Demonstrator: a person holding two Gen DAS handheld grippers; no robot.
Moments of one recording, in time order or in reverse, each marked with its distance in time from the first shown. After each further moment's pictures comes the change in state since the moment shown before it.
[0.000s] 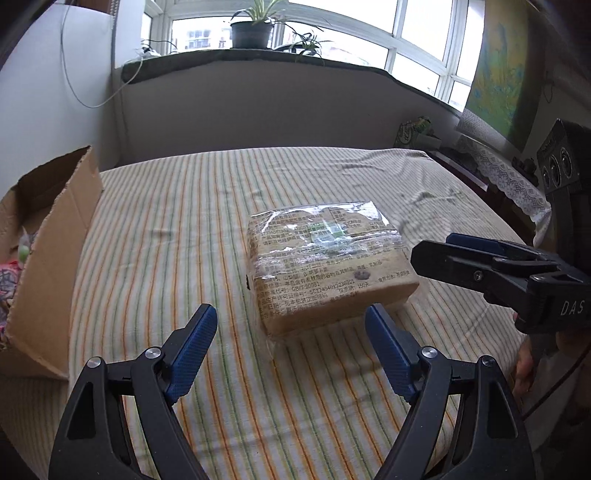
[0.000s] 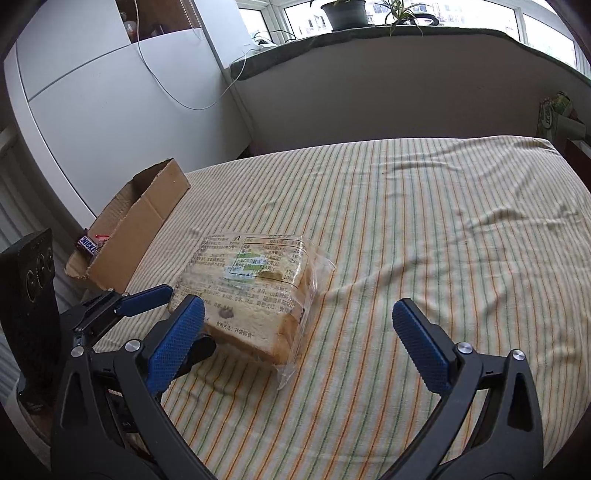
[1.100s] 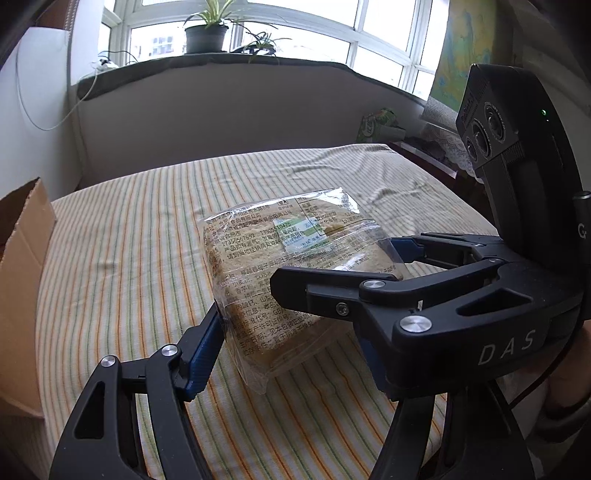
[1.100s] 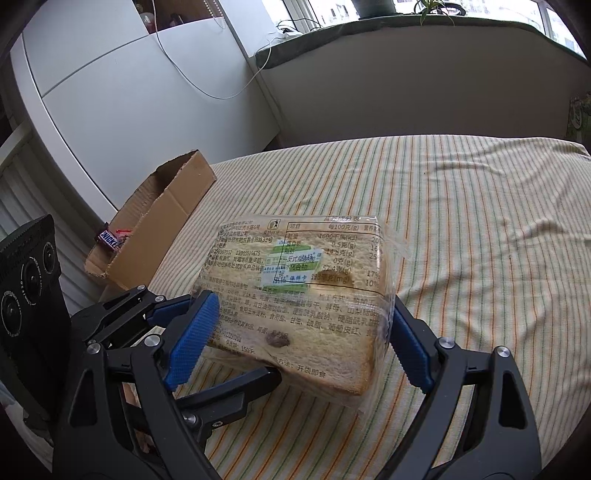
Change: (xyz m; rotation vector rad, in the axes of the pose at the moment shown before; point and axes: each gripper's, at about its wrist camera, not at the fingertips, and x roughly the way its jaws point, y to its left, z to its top) left arm 0.005 -0.018 0.016 0.089 -0.003 -0.109; right arm 0.005 0.010 0.011 -0.022 0.026 0.104
